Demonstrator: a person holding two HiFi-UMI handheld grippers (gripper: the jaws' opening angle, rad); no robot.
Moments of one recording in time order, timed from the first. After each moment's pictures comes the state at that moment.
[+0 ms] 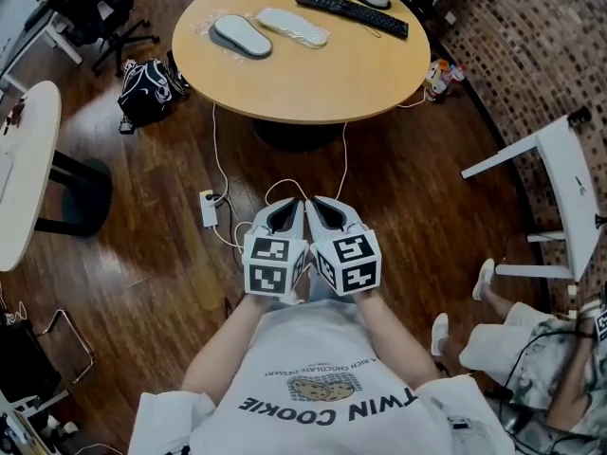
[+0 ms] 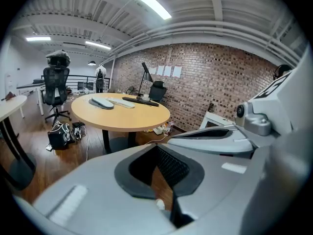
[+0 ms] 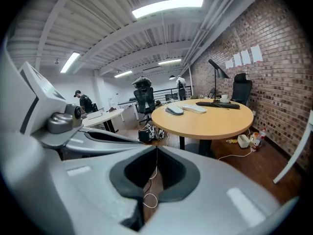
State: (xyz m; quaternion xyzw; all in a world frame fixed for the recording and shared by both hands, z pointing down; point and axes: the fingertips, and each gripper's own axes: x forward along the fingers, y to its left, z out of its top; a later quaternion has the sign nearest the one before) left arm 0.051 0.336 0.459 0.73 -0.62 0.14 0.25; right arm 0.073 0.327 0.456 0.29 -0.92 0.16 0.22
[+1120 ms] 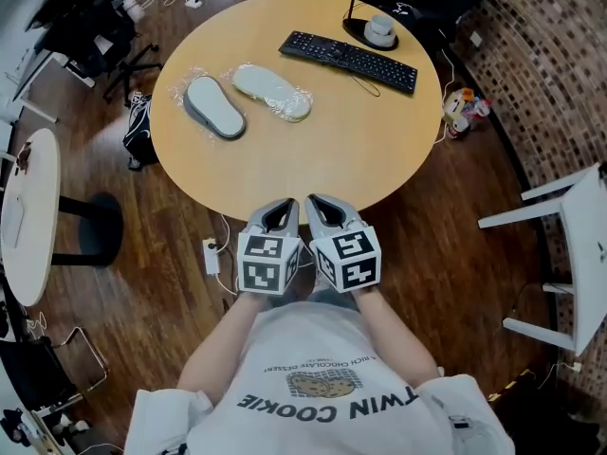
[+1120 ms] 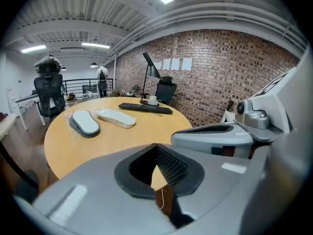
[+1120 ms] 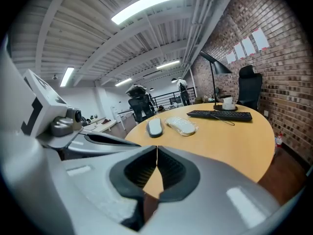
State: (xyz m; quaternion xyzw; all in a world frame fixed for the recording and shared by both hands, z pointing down) left arm 0.027 0.030 0.452 0.70 -0.65 0.18 0.25; right arm 0.056 0.014 0.447 0.25 -0.93 0.18 0.18
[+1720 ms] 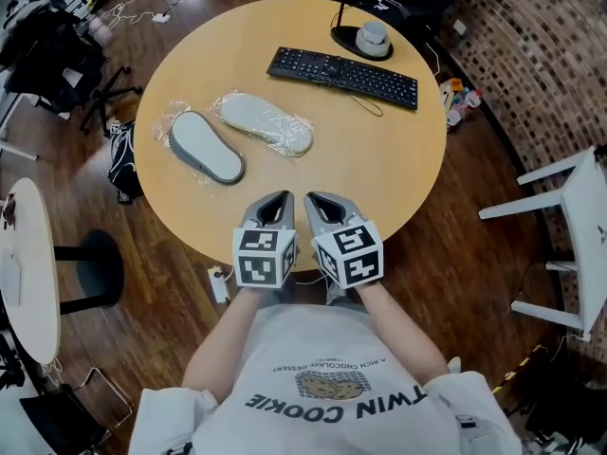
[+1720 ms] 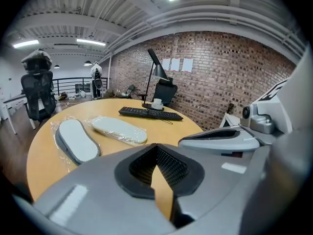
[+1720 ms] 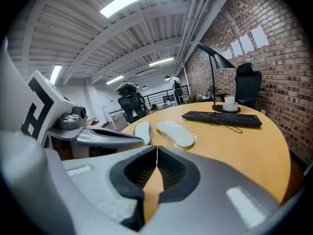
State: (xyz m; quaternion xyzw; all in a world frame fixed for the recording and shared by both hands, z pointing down) left arm -0.060 -0.080 0.459 0.72 -0.62 0.17 0.25; right arm -0.019 -0.084 0.459 0.29 -0.92 0.20 0.19
